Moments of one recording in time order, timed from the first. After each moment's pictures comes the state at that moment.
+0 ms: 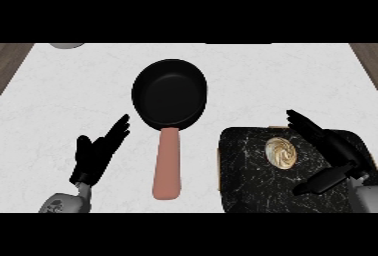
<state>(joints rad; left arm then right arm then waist) -0.08 0.23 -0.19 -1.38 0.12 -0.05 0.14 -0.12 -0.43 0.04 -1.34 -0.13 0.44 -0.04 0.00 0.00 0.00</state>
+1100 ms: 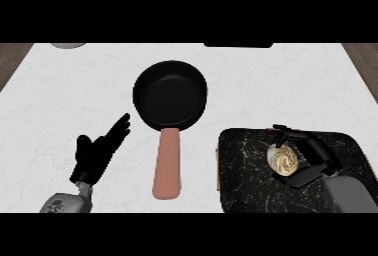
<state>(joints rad) -0.08 0.19 -0.15 -1.39 0.08 -0.09 0.15 -0.23 -0.32 0.02 -0.98 0.04 0.45 -0.45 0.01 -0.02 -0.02</state>
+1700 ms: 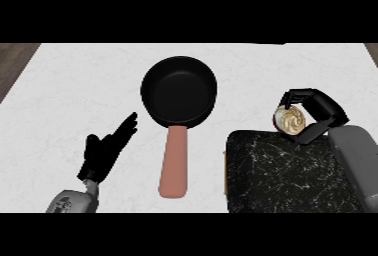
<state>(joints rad) -0.11 0.17 -0.17 -1.37 0.06 -0.10 0.13 -0.64 -0.41 -0.02 -0.57 0.10 0.51 -0.61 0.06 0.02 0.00</state>
